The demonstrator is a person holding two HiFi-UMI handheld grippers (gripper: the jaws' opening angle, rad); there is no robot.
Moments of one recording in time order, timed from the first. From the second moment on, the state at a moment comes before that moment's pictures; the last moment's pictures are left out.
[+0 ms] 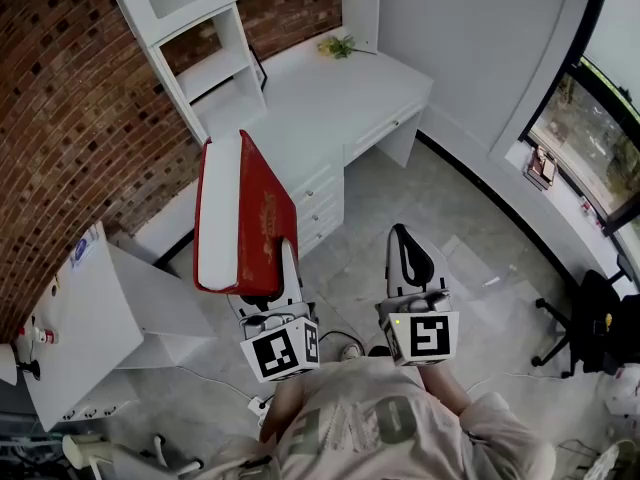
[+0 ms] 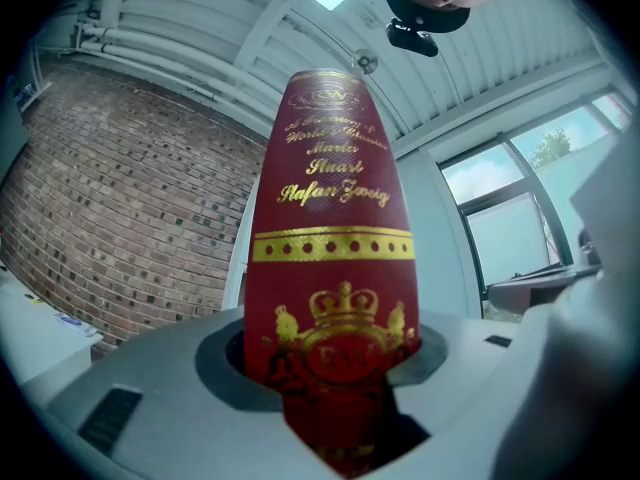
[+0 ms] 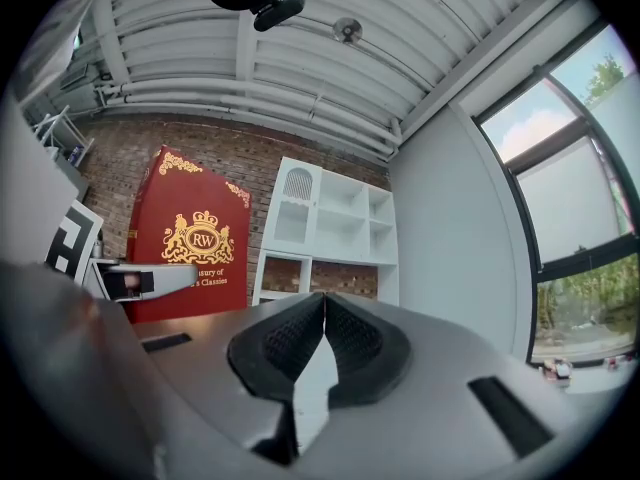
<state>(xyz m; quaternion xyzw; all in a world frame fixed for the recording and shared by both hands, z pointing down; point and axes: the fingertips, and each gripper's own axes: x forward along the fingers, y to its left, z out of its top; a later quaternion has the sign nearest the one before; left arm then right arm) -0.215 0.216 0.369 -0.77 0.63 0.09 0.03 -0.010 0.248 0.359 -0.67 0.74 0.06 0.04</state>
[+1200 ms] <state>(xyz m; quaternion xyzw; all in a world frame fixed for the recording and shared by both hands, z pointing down) -0.127 -0.160 0.359 -0.72 0.69 0.09 0.06 0.093 -0.168 0.383 -0.61 0.79 0.04 0.03</state>
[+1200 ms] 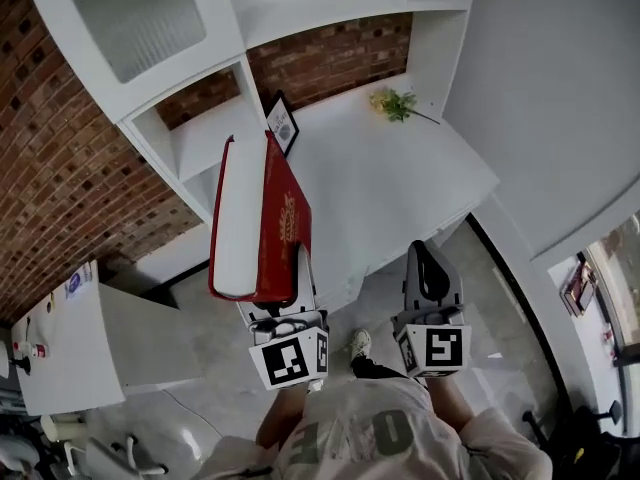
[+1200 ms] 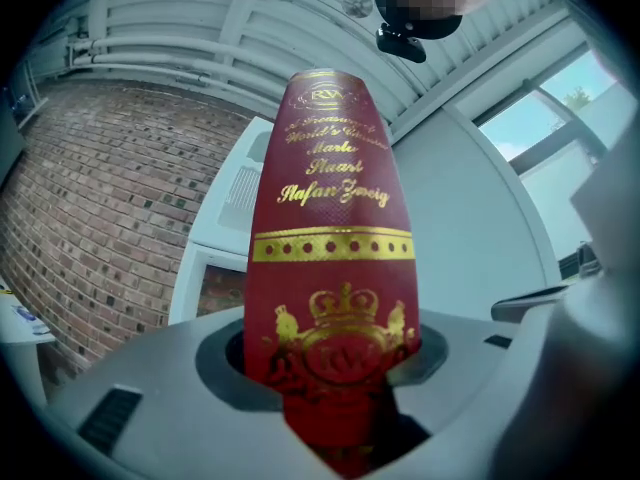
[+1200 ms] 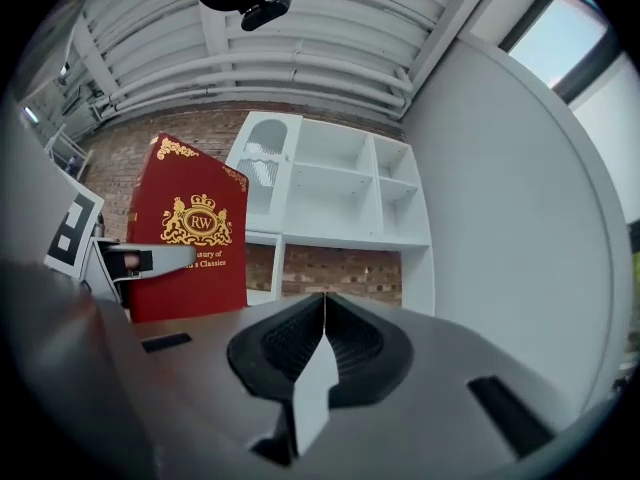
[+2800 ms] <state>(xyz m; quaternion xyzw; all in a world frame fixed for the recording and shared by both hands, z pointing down) -0.092 -0.416 0.154 -0.64 0.75 0.10 0.13 0.092 -0.292 0.346 -0.58 0.81 0.03 0.09</state>
